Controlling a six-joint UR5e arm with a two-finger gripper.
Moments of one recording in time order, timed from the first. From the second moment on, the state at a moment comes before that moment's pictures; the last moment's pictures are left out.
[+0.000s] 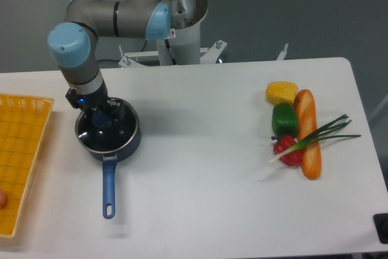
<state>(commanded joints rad) 1.99 -1.78 -1.87 -1.02 1.56 0.22</state>
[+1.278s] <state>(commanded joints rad) 2.01 -1.76 -1.82 -1.03 1.59 0.23</state>
